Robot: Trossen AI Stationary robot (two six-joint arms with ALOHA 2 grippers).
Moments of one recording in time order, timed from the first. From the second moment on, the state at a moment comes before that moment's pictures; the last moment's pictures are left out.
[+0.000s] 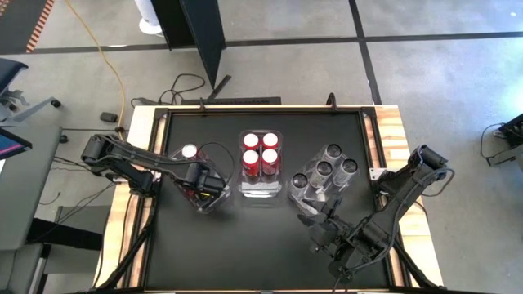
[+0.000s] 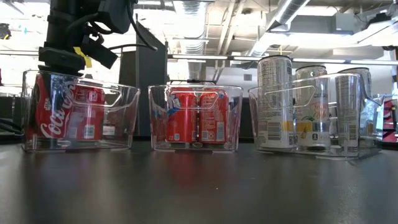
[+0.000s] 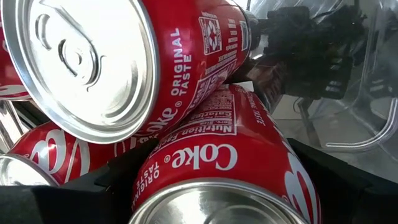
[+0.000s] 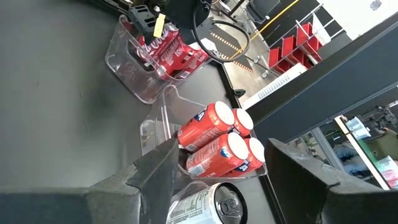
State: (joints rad) left arm -0.17 1.48 1.04 -1.34 -0.22 -0.82; right arm 0.81 1.65 1.43 -0.96 1.23 0.44
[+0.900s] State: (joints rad) left arm -0.18 1.49 1.08 -1.47 -0.24 -0.85; right arm 0.81 1.65 1.43 -0.96 1.23 0.44
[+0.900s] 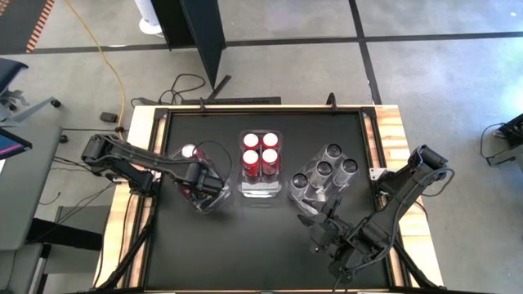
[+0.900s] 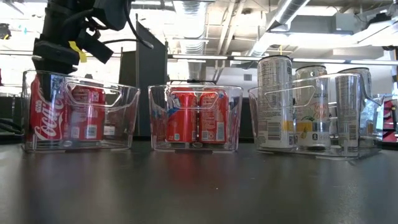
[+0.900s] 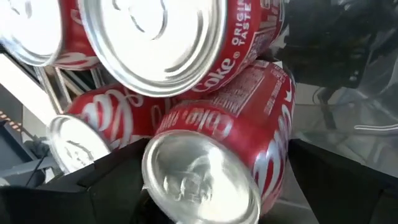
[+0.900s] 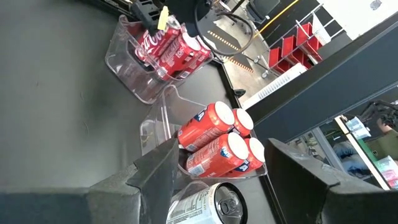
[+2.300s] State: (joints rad) left arm -0.38 1.30 1.58 -1.51 -0.79 -0.72; right arm 0.81 1.65 1.45 -0.94 1.23 0.36
